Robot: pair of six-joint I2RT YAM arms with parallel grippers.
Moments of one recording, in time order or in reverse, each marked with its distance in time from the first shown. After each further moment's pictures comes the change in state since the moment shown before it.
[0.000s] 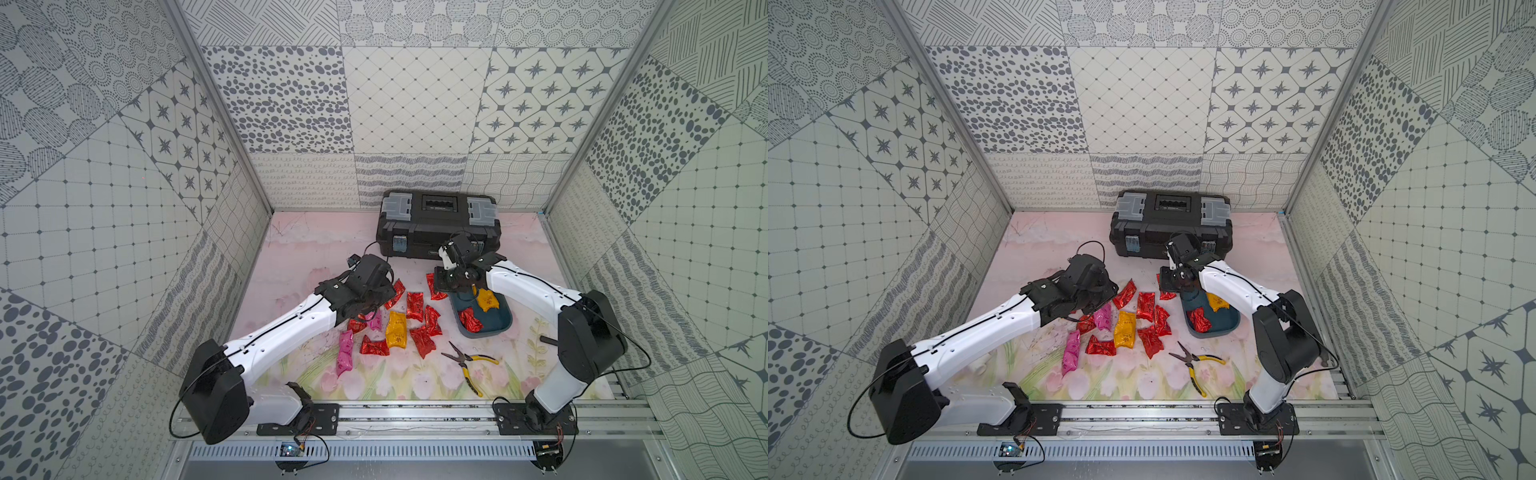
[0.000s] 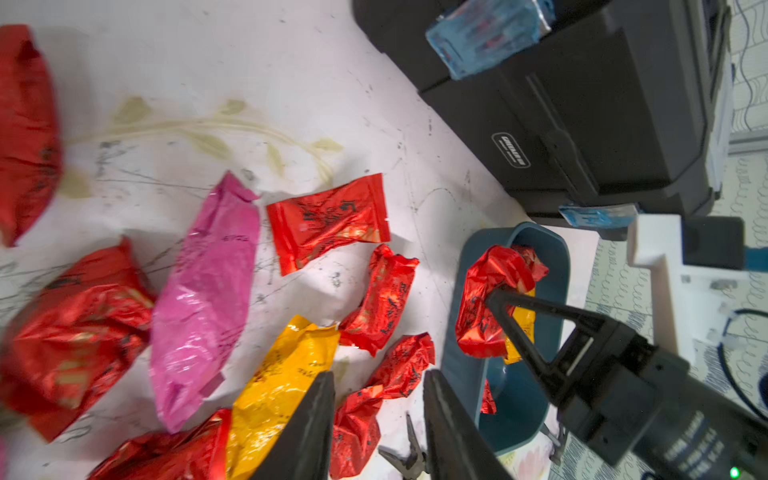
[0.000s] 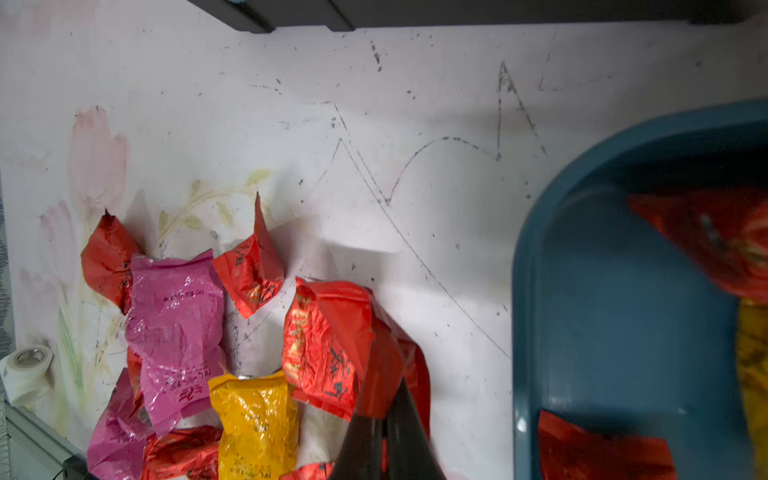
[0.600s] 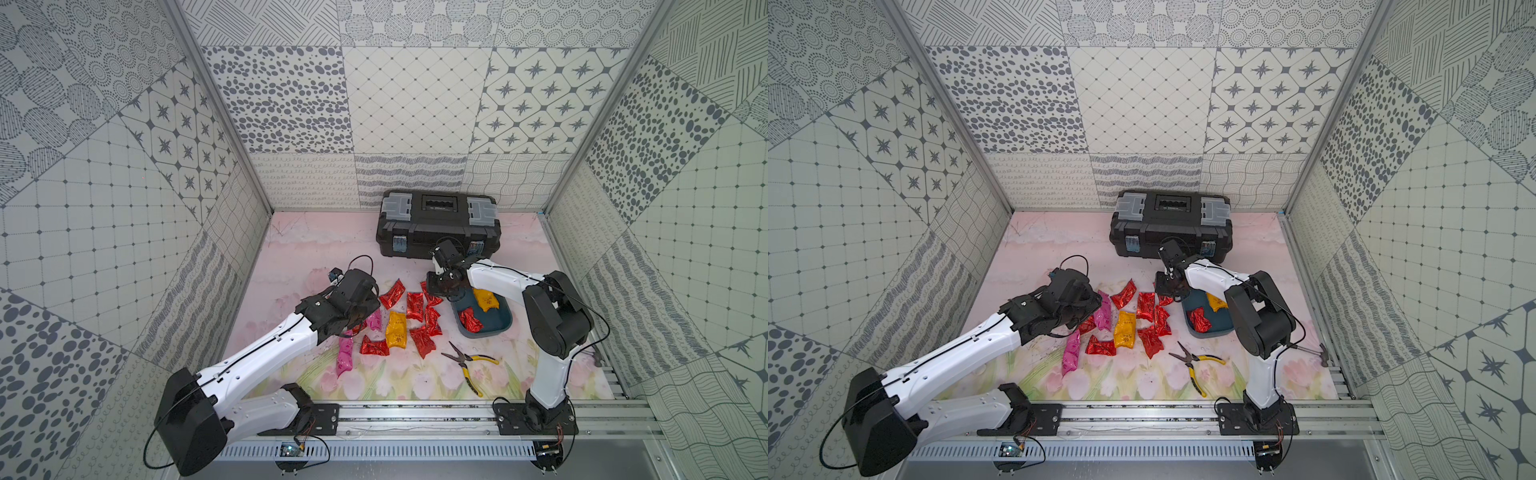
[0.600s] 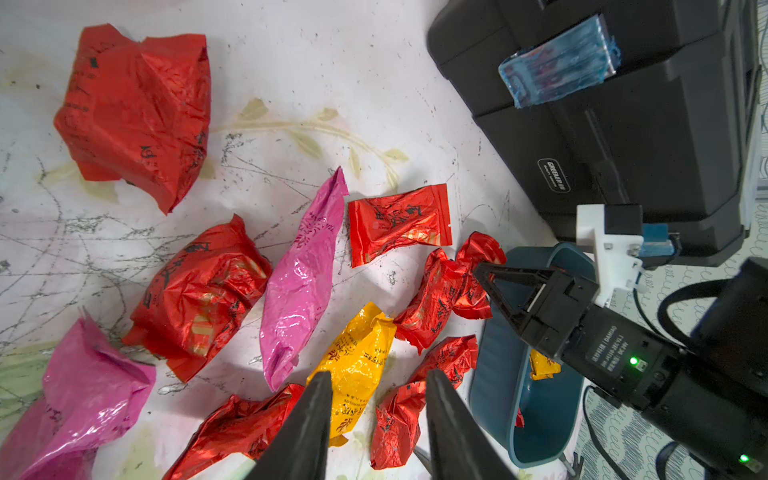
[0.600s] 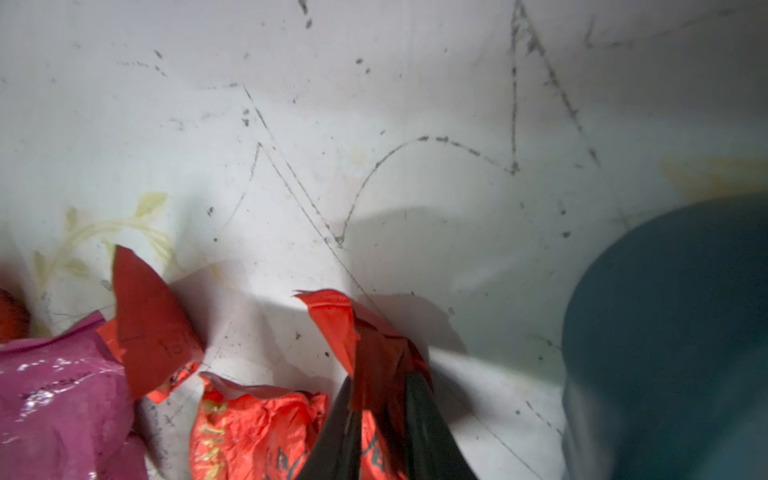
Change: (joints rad) left arm 0.010 -0.132 -0.109 -0.043 -0.044 -0.042; right arm 0.008 0.139 0.010 0.072 0.032 0.036
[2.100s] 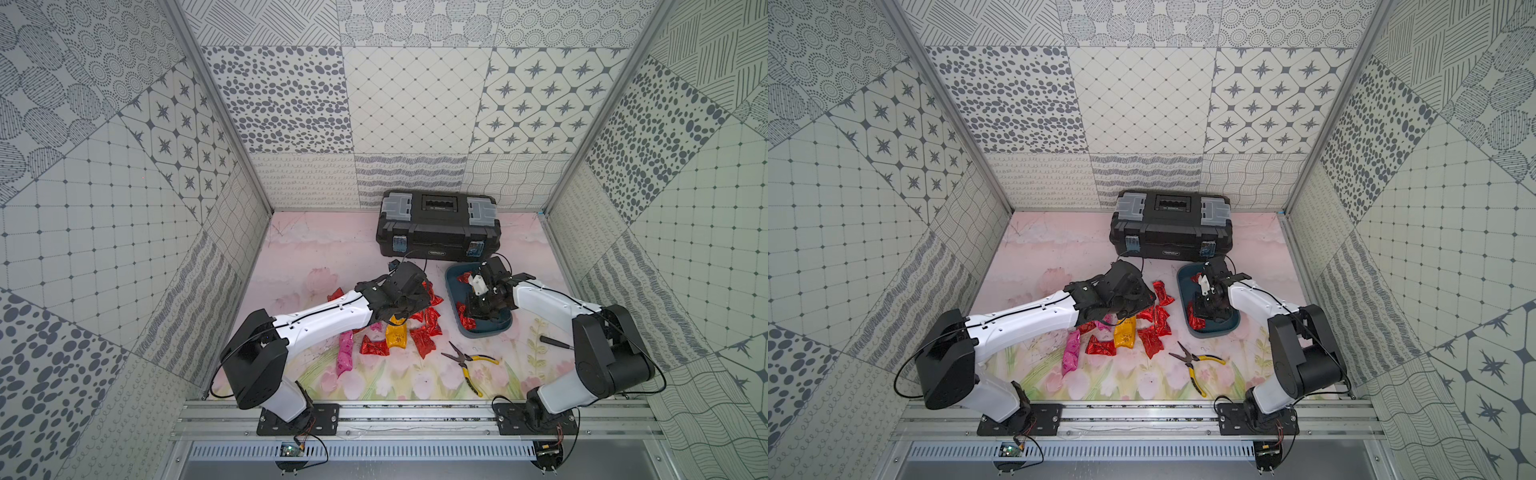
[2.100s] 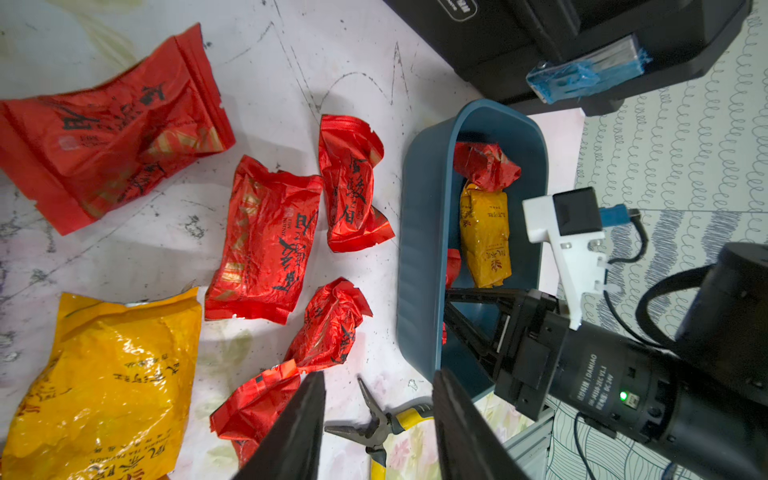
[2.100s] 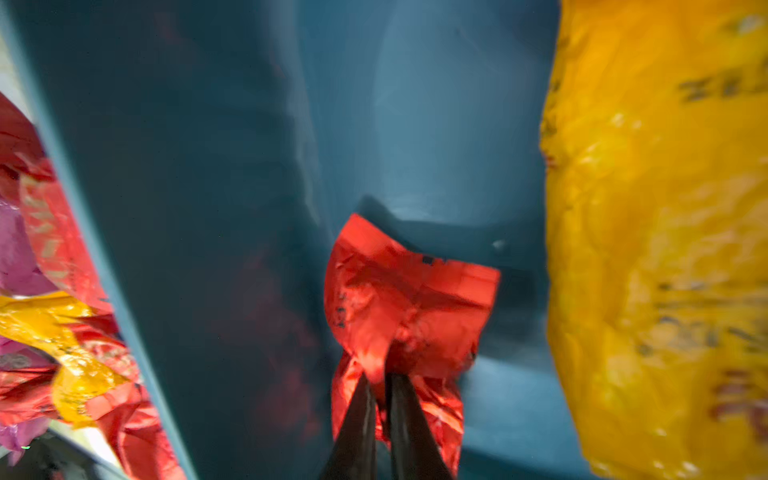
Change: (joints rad) left arm -0.189 0.405 0.233 0.222 0.140 0.069; right arm -0.243 -0.321 -0.375 -0.106 -0.166 -0.204
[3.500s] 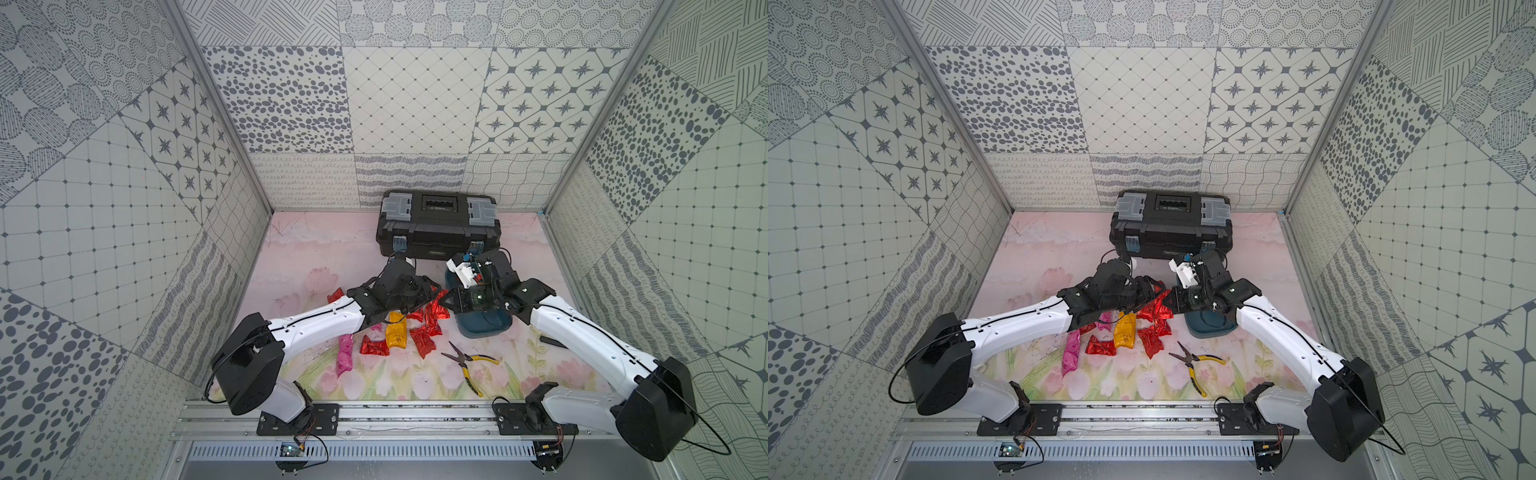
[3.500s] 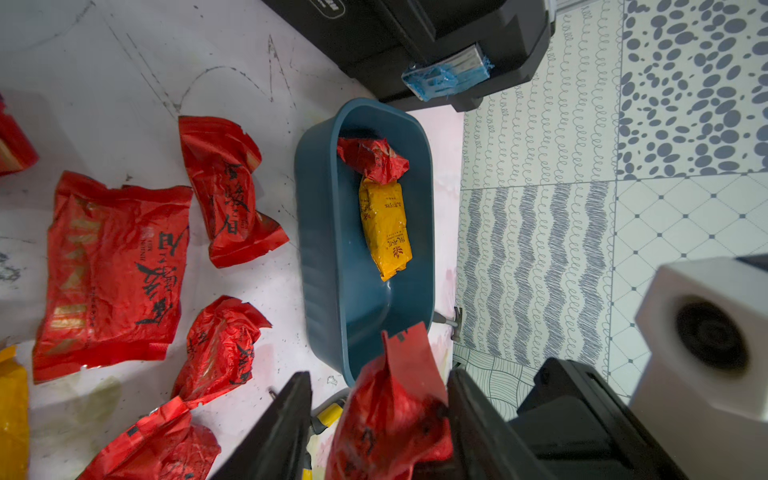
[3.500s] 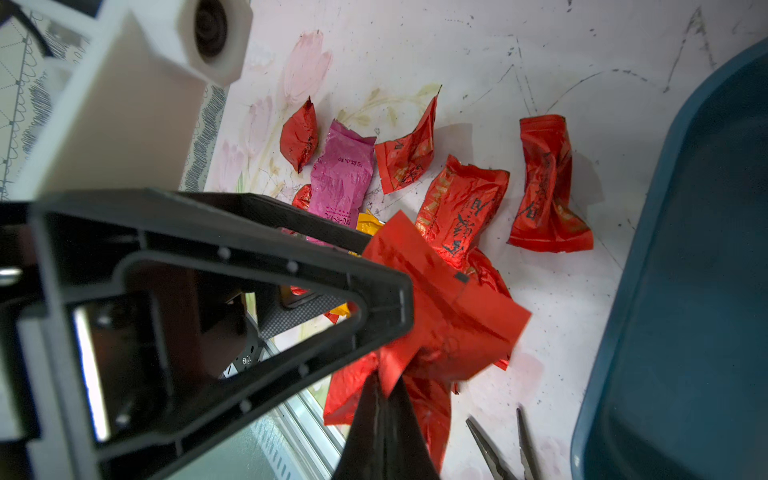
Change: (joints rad) left arm 0.043 -0.040 -0.124 0.358 0.196 -0.005; right arm 0.228 -0.303 0.076 0.044 -0.208 0.029
